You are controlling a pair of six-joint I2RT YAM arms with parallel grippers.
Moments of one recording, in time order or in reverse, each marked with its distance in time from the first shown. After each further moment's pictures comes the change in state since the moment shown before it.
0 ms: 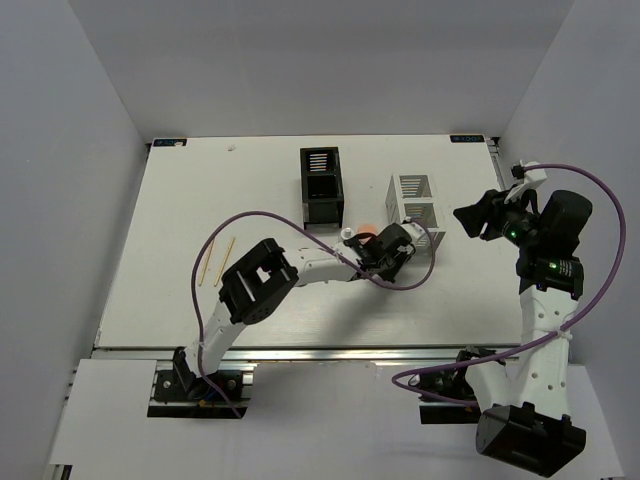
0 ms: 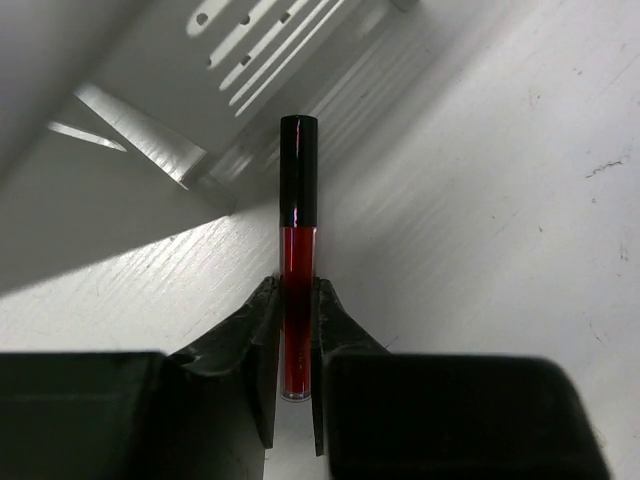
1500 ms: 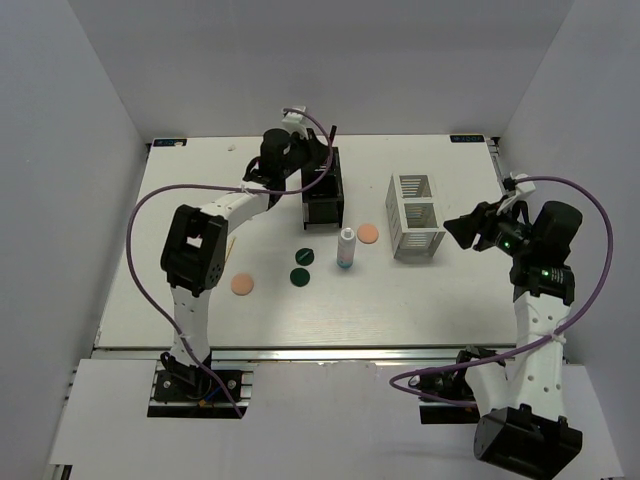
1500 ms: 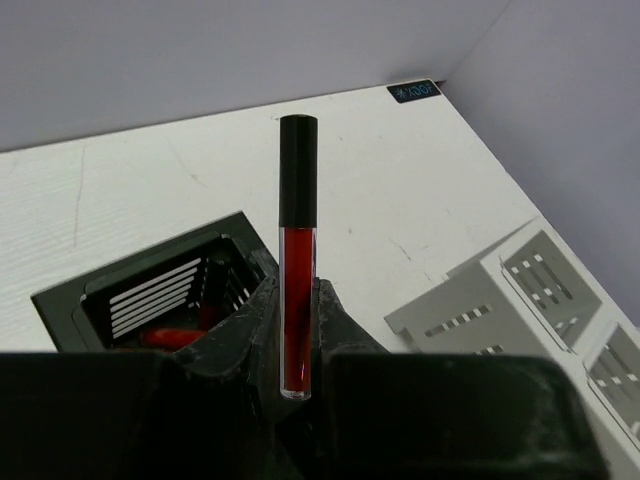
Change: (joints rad) left arm 0.631 -0.174 -0.077 0.572 0.365 -0.156; right arm 0.000 -0.035 -0.110 0.051 -0.092 0.011
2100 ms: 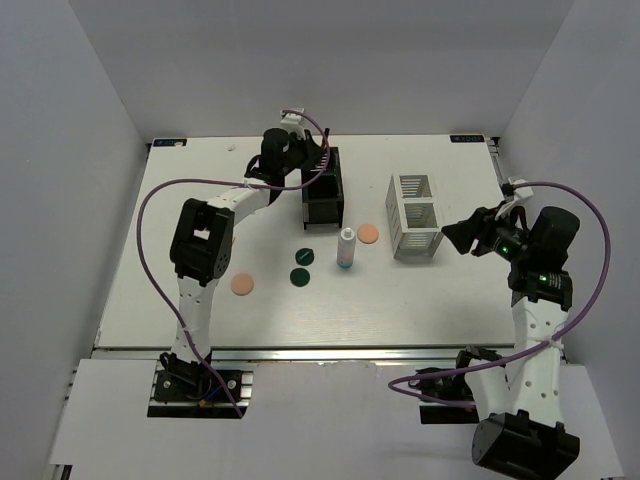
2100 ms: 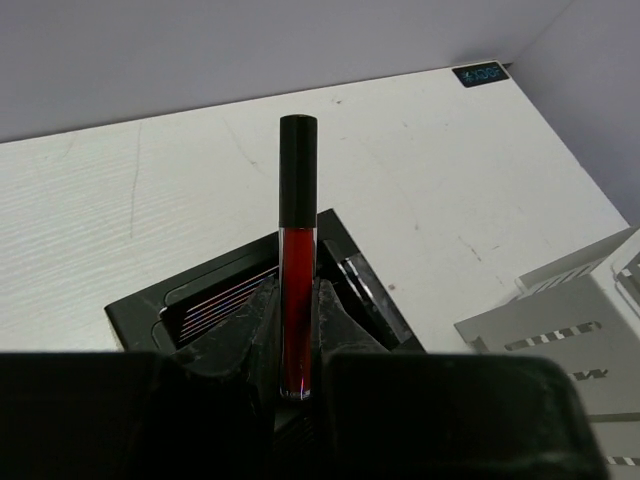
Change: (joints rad) left arm 0.033 0.139 0.118 -0.029 -0.020 0.050; right arm 0.000 -0.035 -0.034 -0.019 0.000 0.012
